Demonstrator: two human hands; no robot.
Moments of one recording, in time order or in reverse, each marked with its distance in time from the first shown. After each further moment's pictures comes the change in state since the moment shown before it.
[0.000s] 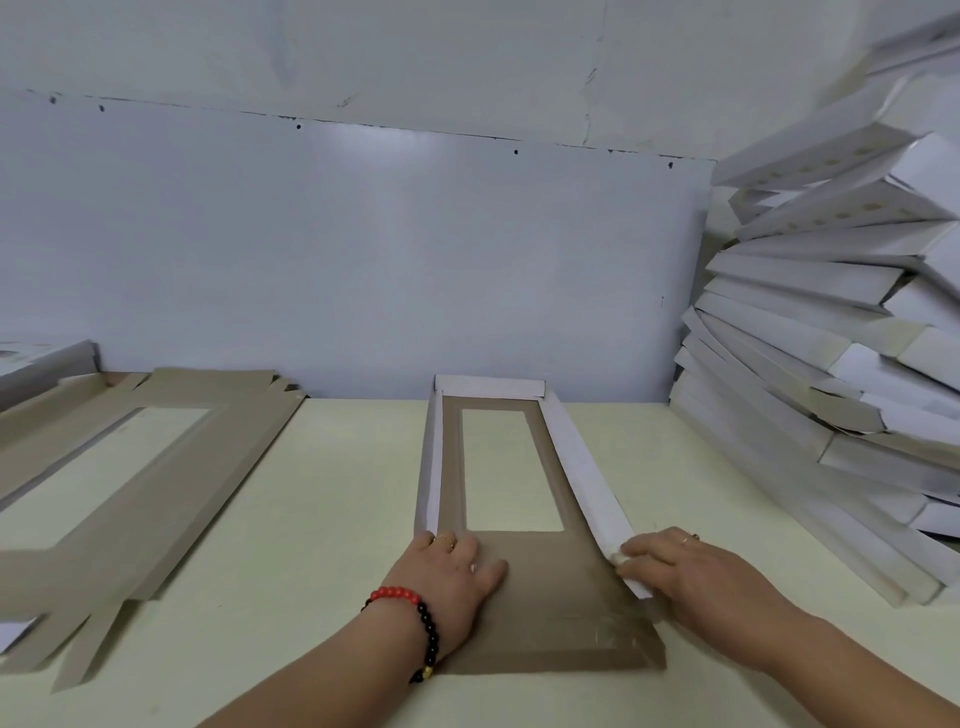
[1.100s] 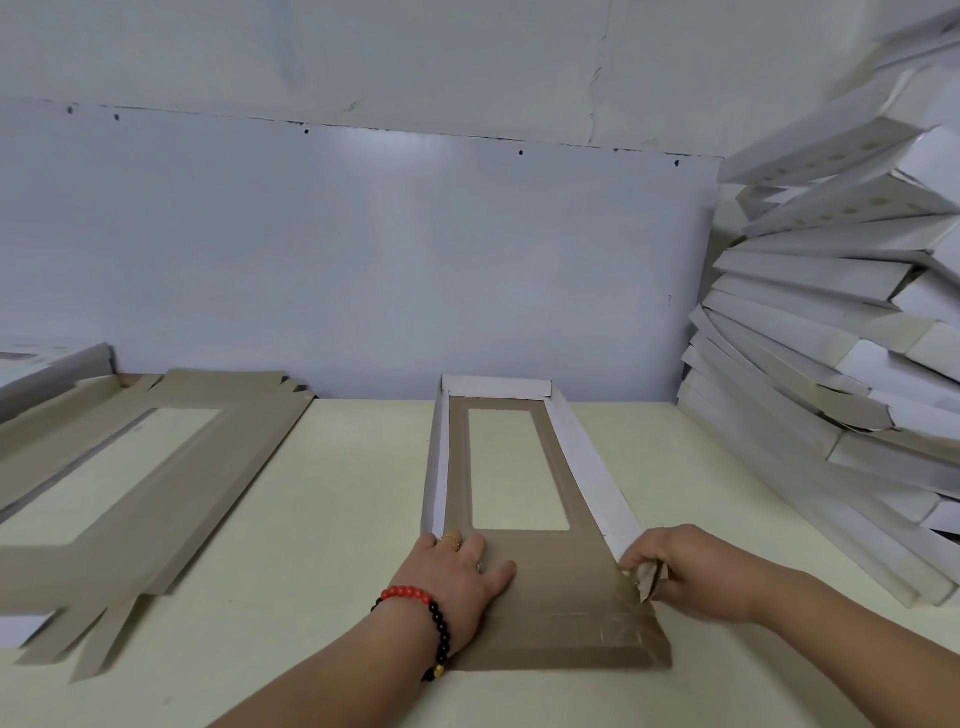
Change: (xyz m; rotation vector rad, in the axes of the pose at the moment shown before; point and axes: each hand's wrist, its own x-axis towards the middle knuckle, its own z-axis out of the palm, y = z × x) left_hand 0.003 0.003 0.003 -0.017 -0.046 -0.015; right_hand 0.030 0.021 0.004 0.341 -0.260 0.106
